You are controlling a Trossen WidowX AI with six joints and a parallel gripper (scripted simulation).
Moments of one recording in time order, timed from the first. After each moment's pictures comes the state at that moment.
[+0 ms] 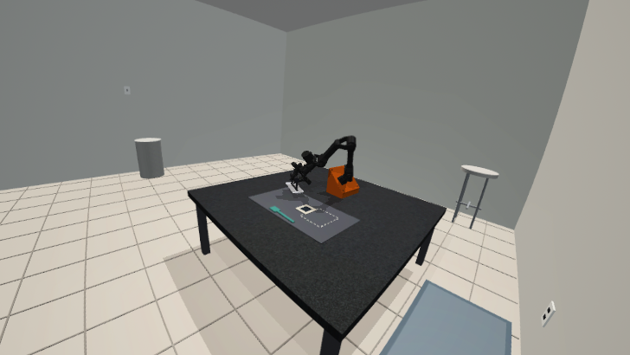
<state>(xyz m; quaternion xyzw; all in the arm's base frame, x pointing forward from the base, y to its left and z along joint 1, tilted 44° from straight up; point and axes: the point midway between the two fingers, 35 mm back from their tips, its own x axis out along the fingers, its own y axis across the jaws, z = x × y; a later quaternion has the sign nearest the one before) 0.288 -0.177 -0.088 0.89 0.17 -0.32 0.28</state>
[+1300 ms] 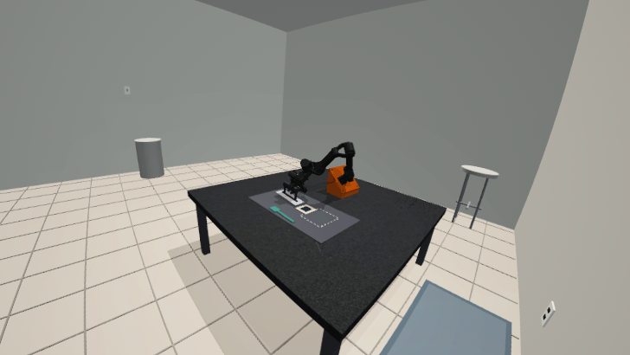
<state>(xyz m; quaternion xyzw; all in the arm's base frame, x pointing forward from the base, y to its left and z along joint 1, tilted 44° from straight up) 0.377 -0.112 -0.058 0.86 0.25 -0.16 0.41</state>
